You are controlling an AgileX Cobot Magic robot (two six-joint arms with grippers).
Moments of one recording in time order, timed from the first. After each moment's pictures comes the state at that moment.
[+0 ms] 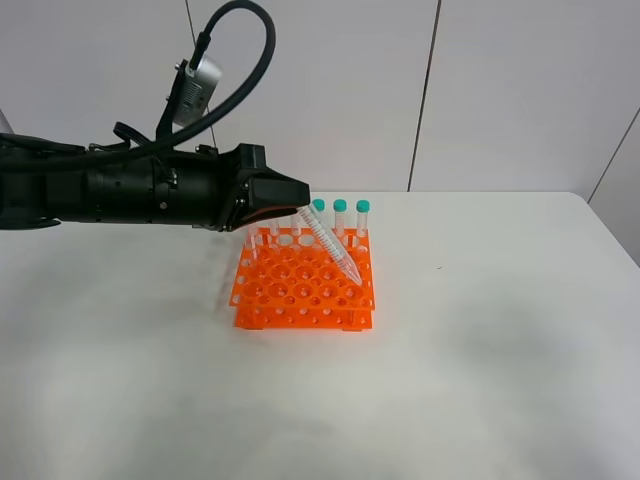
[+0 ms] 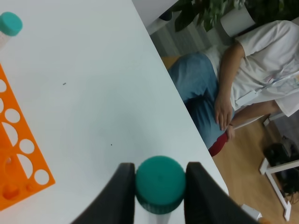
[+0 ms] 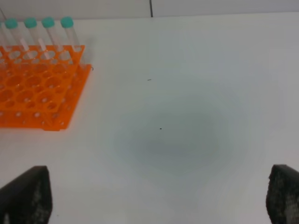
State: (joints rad) left arm -0.36 1.55 -0.88 -1.73 0.64 1.22; right arm 0.03 -0.01 -0.50 0.06 1.03 -0.05
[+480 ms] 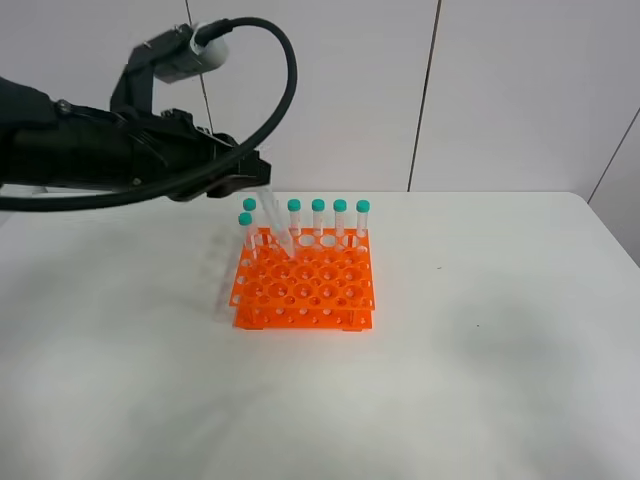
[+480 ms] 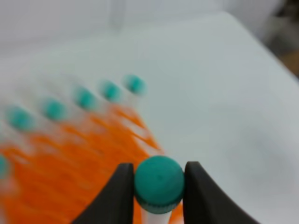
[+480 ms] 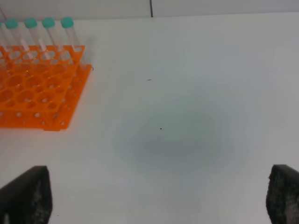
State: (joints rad) left arm -0.46 1.38 -0.96 -0.86 0.21 0.69; right arm 0.03 -0.01 -0.50 0.06 1.03 -0.05
